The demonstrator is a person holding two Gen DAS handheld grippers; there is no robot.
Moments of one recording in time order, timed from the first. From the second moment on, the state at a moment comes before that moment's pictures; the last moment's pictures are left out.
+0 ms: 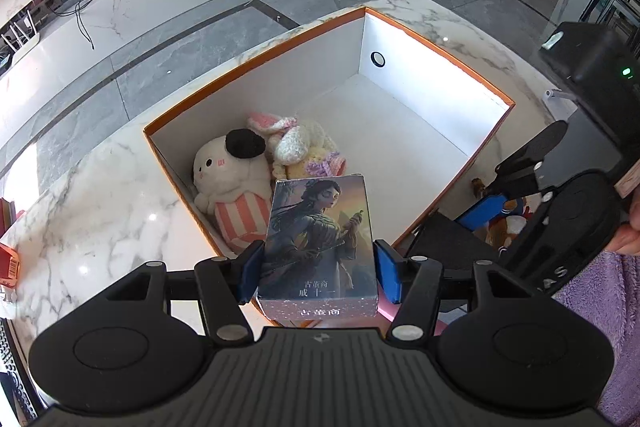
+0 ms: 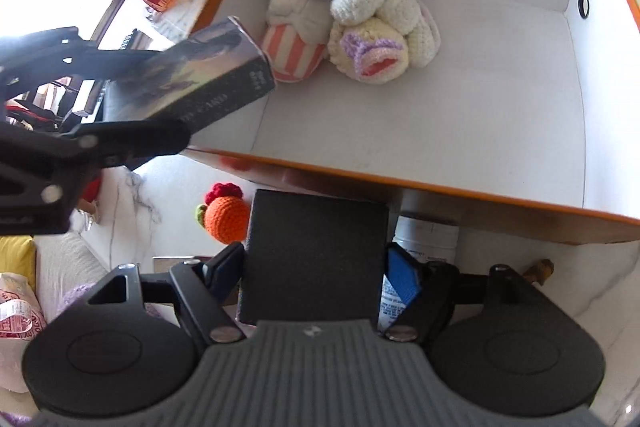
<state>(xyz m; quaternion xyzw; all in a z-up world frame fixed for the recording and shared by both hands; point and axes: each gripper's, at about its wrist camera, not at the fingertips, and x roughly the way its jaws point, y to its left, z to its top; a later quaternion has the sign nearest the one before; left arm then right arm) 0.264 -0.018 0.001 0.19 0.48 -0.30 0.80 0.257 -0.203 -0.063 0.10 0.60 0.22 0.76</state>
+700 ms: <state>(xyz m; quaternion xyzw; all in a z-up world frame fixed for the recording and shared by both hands) 0.327 -0.059 -0.039 0.25 0.59 -0.34 0.69 0.328 -0.271 -0.022 0.16 0.57 0.13 0.79</state>
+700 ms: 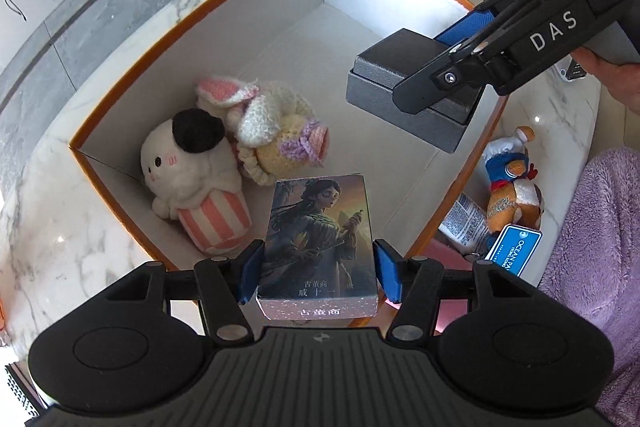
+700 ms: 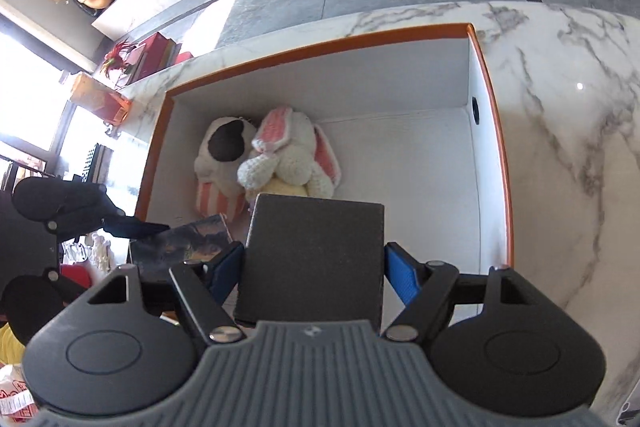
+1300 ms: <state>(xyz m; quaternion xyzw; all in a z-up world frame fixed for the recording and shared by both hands) 0.350 -0.069 -0.085 0.26 0.63 -0.37 0.63 0.354 -0.246 -0.088 0.10 0.64 0.12 0.75</state>
